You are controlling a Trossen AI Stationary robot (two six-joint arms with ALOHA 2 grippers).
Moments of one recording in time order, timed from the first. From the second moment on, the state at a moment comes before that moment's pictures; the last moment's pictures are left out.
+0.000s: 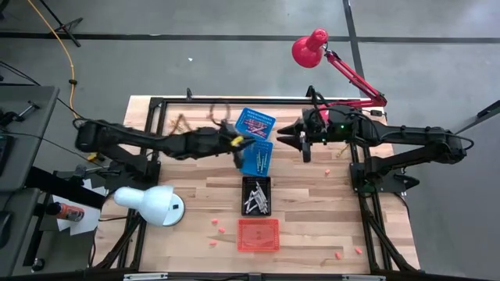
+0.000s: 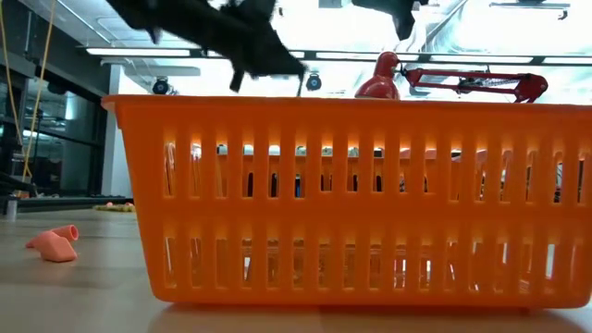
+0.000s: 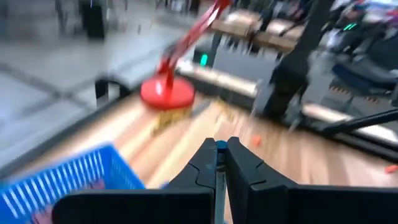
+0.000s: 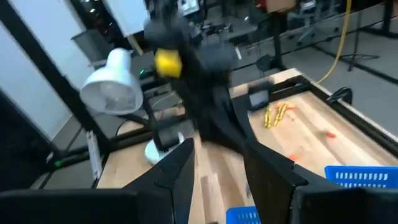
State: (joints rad) left arm 0.05 1.43 0.82 0.38 -0.29 -0.25; right arm -0.14 1.07 0.93 -0.04 -0.12 0.27
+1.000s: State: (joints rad) left arm 0.25 1.31 0.96 0.15 0.05 -0.44; right arm -0.16 1.02 0.93 -0.07 -0.04 0.37
